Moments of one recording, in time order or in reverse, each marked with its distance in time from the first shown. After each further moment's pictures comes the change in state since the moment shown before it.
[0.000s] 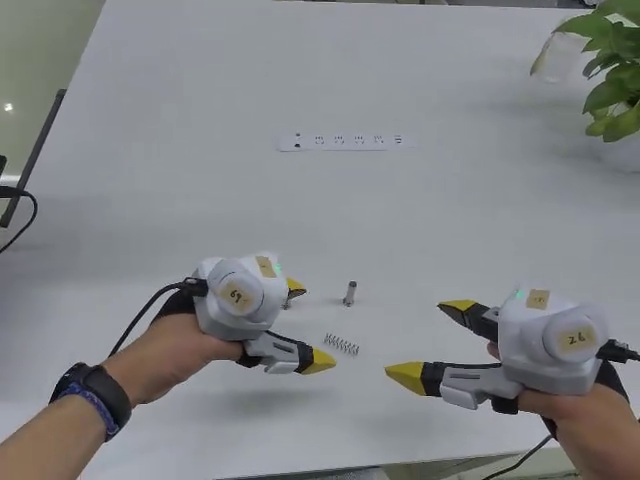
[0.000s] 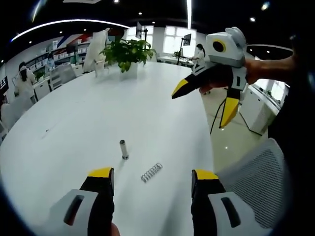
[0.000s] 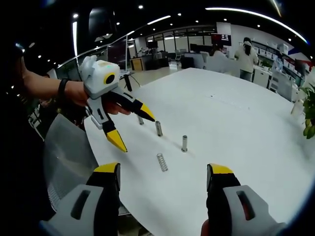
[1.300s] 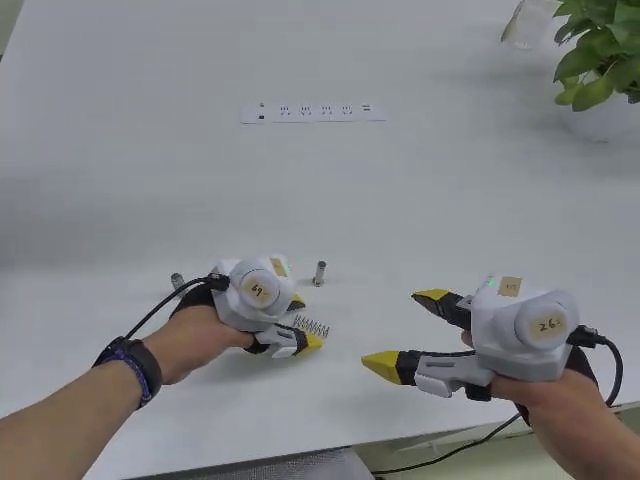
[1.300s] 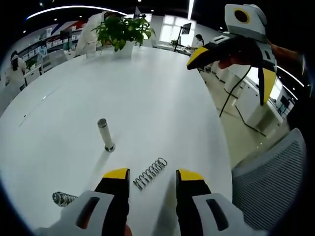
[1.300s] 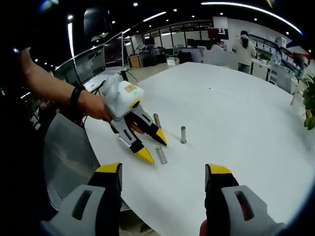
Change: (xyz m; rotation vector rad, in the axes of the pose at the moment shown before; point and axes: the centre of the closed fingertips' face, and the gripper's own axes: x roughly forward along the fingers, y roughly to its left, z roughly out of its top) left arm 0.074 -0.002 -0.042 -0.025 0.112 -0.068; right arm 0.000 -0.003 -0.016 0.041 0.037 0.001
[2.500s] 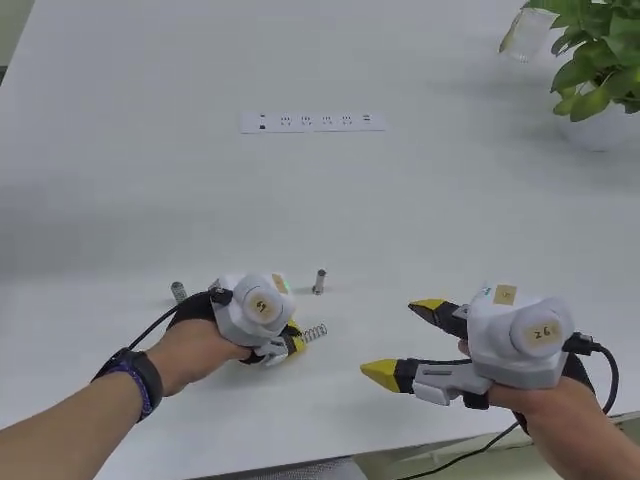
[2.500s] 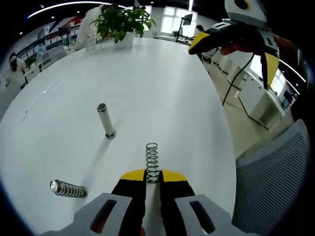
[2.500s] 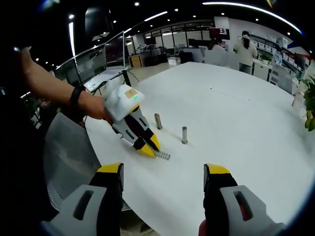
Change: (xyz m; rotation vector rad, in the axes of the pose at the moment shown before) left arm -0.006 -0.001 -0.020 0.016 0.072 0.030; right arm 0.001 0.001 0.000 -0.006 0.002 0.008
